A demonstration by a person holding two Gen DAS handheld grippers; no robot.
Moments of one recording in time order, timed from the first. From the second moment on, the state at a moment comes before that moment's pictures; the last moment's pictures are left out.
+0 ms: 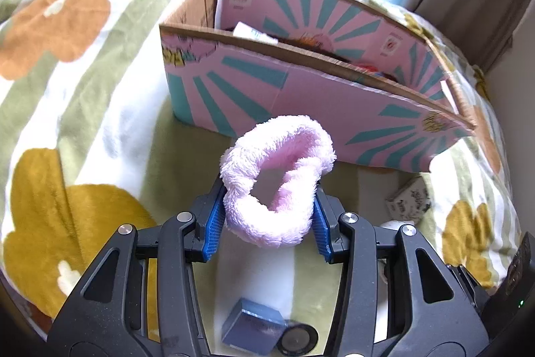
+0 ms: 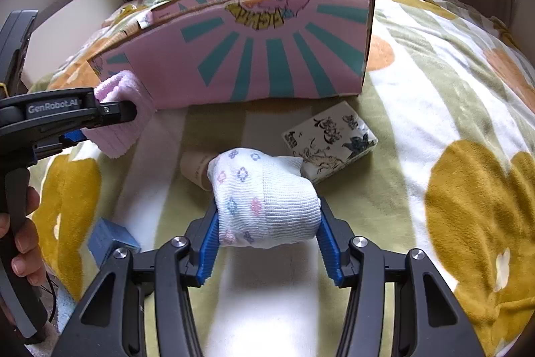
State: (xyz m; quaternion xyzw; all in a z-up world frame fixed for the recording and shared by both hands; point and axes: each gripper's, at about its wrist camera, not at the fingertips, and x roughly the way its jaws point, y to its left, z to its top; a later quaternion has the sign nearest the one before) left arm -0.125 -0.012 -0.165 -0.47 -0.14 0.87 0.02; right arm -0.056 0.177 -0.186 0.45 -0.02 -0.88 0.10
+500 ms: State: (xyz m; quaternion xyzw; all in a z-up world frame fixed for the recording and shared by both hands) left arm -0.102 -0.042 -0.082 -0.41 -0.11 0.90 0.04; right arm -0.059 0.182 -0.097 0.40 -0.01 -0.91 0.11
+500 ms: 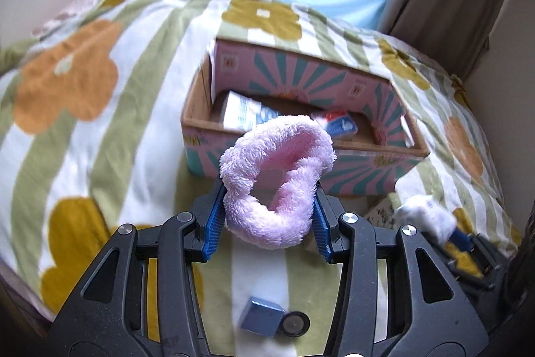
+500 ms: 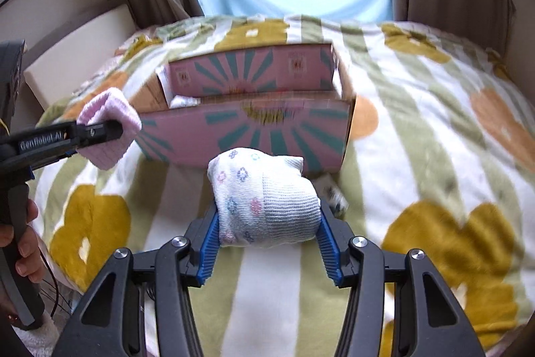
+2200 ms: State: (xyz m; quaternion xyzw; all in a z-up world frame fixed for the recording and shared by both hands) left arm -0.271 -0.049 -0.079 -0.45 -0.05 0.89 0.07; right arm -0.270 0.137 -0.057 0.46 -0.03 -0.88 0.14
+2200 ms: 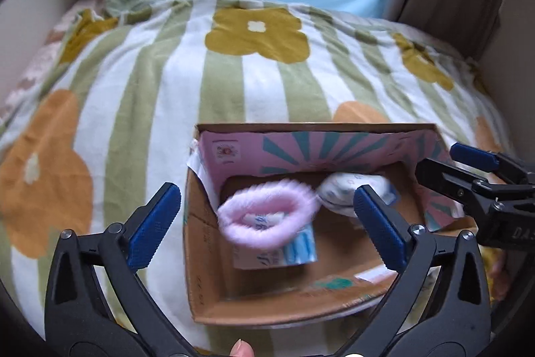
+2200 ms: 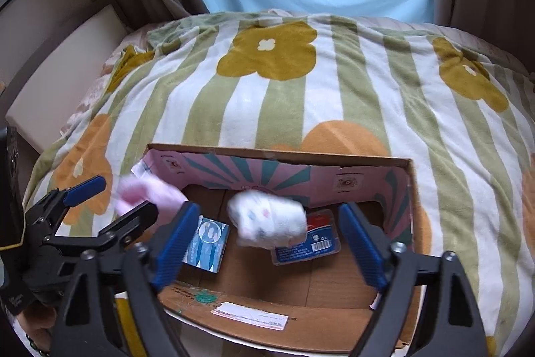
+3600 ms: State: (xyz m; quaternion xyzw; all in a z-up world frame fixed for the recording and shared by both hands) left arm -0.072 -0.043 -0.042 -0.41 0.08 0.89 0.18; right arm -0.086 0.183 -0.020 0.38 0.07 -0.89 0.23
